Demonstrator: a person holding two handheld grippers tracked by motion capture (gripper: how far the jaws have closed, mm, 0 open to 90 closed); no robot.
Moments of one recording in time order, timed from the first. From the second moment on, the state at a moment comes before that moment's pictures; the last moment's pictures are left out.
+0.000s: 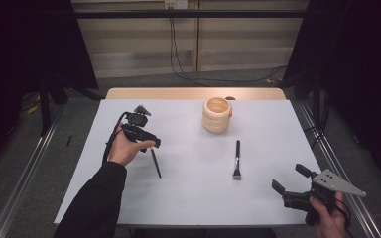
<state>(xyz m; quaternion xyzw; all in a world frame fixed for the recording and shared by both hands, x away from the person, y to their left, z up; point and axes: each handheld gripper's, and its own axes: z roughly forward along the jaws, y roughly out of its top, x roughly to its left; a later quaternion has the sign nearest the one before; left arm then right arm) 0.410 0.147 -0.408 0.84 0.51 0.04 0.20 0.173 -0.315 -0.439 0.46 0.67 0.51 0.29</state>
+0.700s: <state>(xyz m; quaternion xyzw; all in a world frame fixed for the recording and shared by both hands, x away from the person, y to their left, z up) 0.414 0.133 -0.422 0.82 0.56 0.02 0.14 0.172 -0.313 -0.439 0.45 0.67 0.51 0.28</state>
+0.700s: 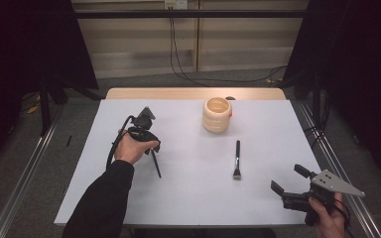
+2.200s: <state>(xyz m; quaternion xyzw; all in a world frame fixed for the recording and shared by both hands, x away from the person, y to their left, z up) 0.420 0.114 -0.446 0.81 0.59 0.03 0.05 0.173 -0.311 -0.441 0.45 0.68 0.50 0.27</state>
